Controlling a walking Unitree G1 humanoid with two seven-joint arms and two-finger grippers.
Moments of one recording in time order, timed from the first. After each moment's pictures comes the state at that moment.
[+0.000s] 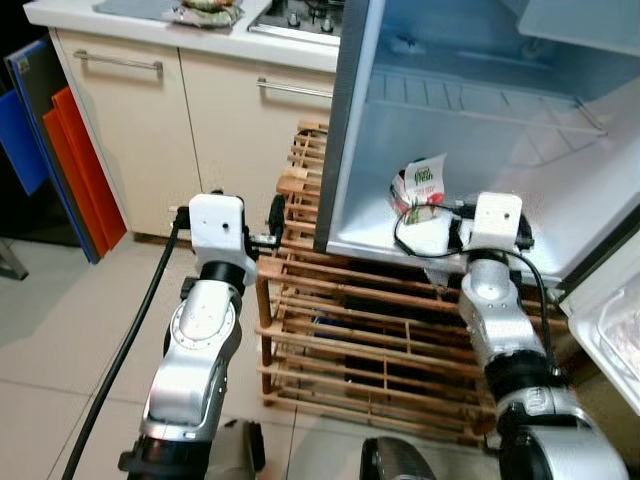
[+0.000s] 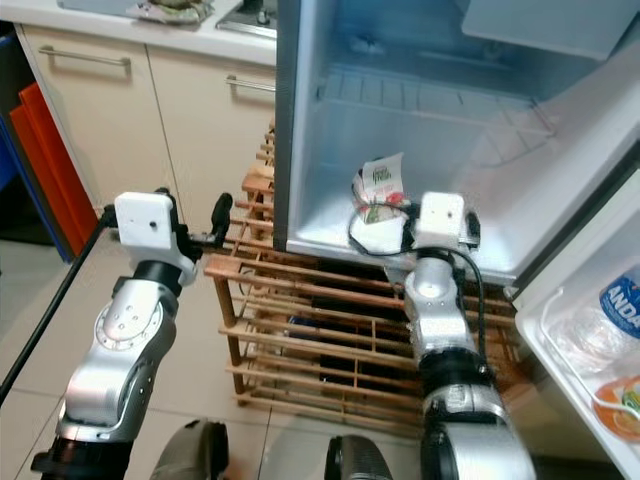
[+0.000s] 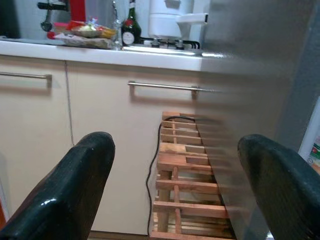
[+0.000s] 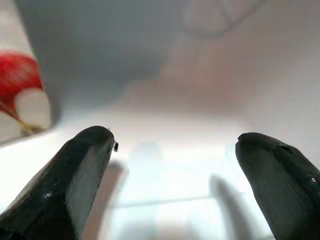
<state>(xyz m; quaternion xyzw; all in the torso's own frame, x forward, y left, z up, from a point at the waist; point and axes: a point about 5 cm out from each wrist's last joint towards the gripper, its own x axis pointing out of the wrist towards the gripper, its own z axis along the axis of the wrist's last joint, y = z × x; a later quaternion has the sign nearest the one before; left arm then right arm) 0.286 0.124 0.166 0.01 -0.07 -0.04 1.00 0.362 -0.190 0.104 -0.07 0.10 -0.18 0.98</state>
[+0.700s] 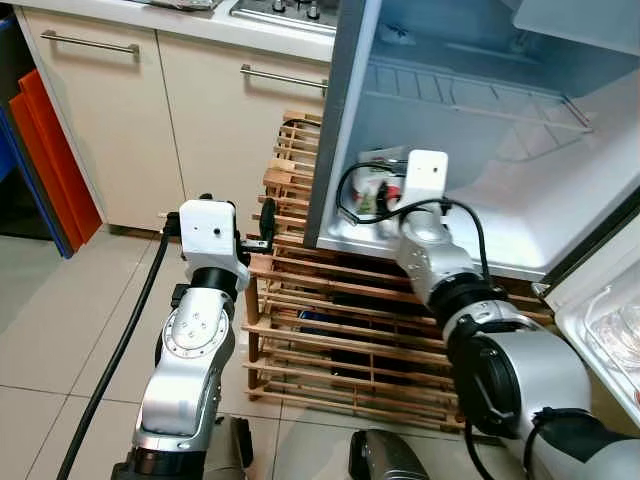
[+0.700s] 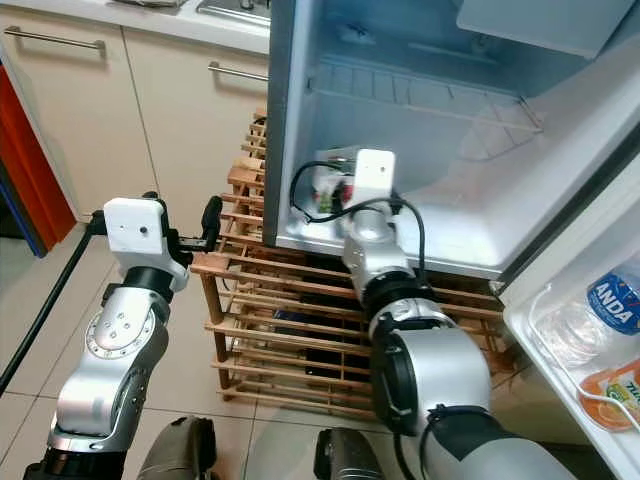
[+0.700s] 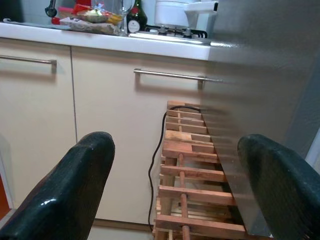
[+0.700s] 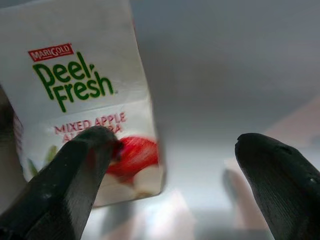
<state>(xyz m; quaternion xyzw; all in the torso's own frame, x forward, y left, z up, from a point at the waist) 0.278 0.133 0.163 0.02 -0.07 -0.02 1.00 0.397 -0.087 0.145 0.06 0.12 -0.02 0.99</state>
